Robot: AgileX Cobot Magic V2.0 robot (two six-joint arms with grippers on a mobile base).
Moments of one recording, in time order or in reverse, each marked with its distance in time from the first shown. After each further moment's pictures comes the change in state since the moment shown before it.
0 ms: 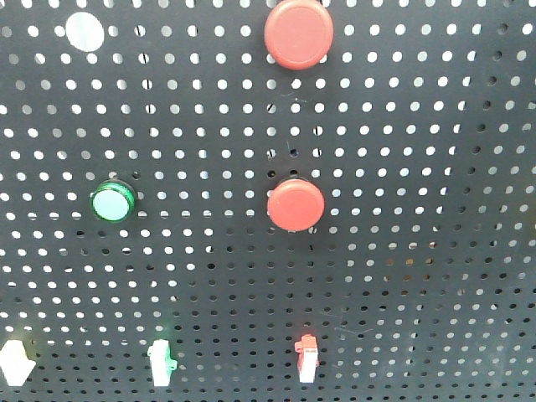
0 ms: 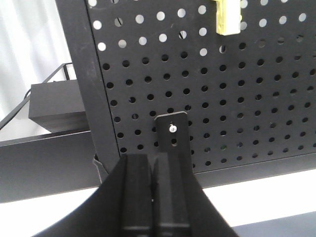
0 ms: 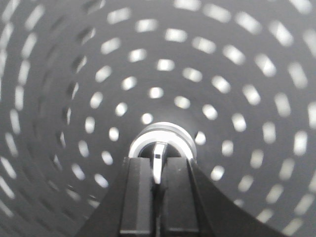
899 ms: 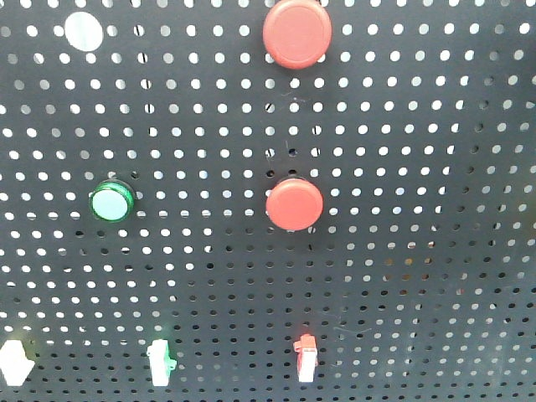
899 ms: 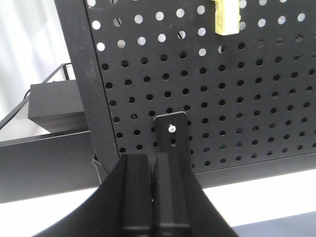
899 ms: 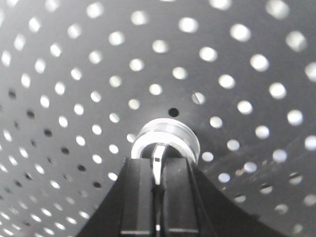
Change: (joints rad) left arm 0.000 0.000 0.000 0.000 0.000 0.000; right arm -0.008 0.000 0.013 0.130 -0.012 0.715
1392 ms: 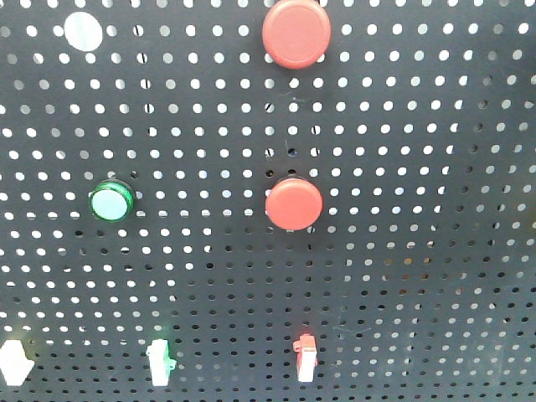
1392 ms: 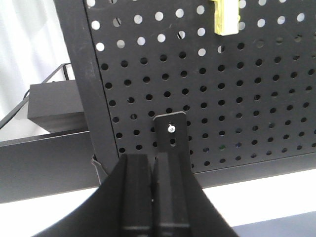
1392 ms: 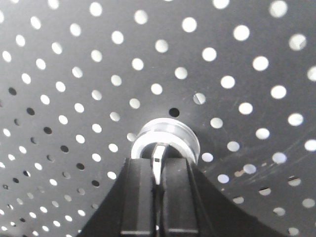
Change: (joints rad) left arm 0.000 0.000 0.000 0.000 0.000 0.000; right arm 0.000 0.000 0.000 0.008 -0.001 -0.067
